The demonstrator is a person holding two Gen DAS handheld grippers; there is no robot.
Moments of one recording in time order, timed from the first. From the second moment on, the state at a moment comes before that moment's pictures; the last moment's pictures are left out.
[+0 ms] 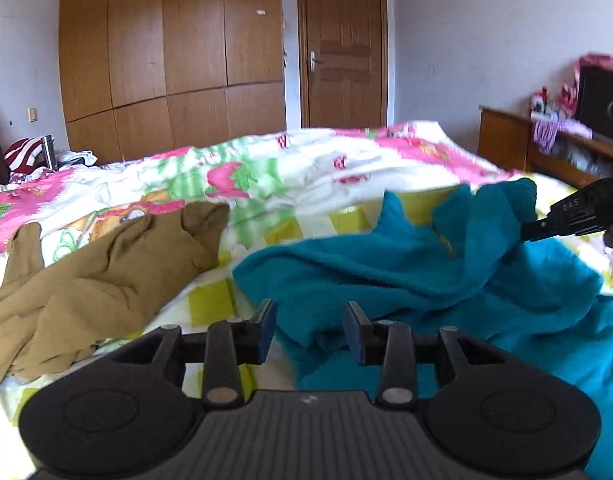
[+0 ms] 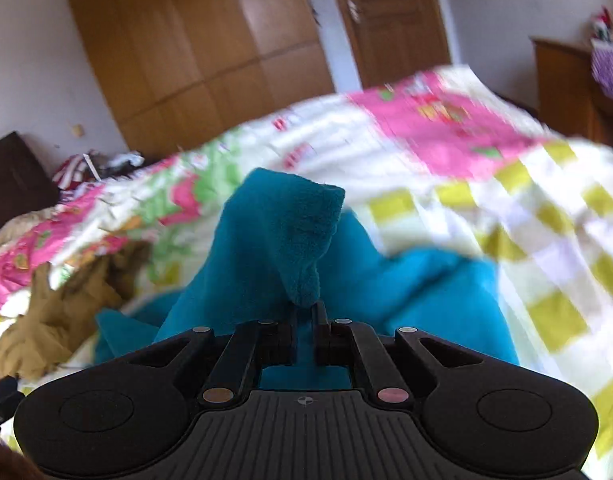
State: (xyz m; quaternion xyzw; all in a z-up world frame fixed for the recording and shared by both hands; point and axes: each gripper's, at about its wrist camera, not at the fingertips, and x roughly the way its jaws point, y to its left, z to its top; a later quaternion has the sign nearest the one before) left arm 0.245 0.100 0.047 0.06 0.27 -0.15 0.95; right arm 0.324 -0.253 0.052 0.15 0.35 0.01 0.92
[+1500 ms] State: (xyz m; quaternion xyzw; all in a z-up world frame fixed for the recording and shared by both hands) left arm 0.305 0.112 -0.017 0.12 0.25 -0.25 0.93; right arm 0.391 -0.044 0.025 -0.25 0.33 0.25 0.88
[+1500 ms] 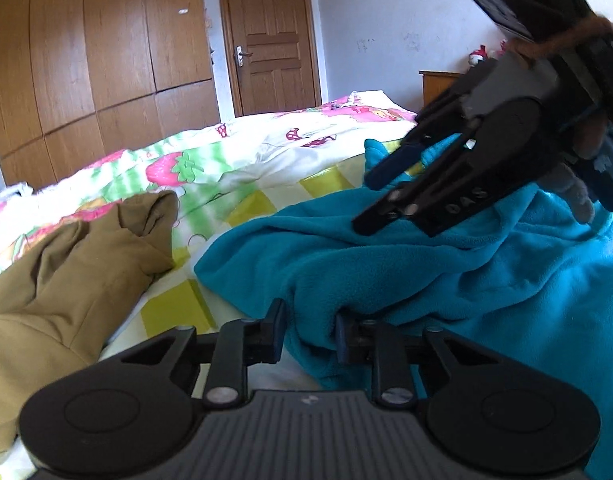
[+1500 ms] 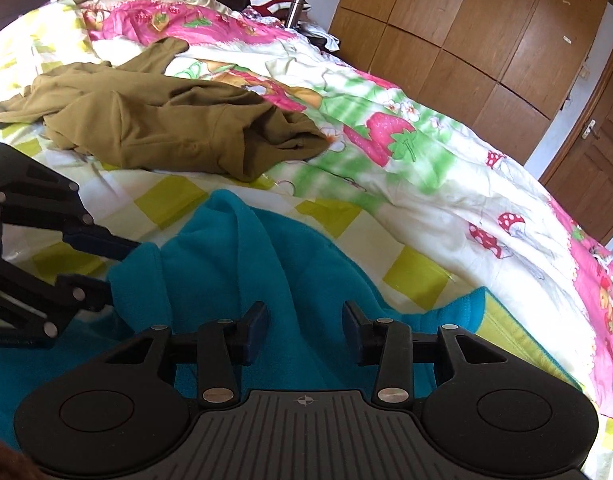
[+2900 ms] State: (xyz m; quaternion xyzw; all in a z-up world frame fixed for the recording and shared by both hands) left arm 0.246 0.061 -0.039 0.37 0.22 -0.27 0.86; right arm 0.442 -0.047 -0.004 -0.33 0.34 0.13 0.87
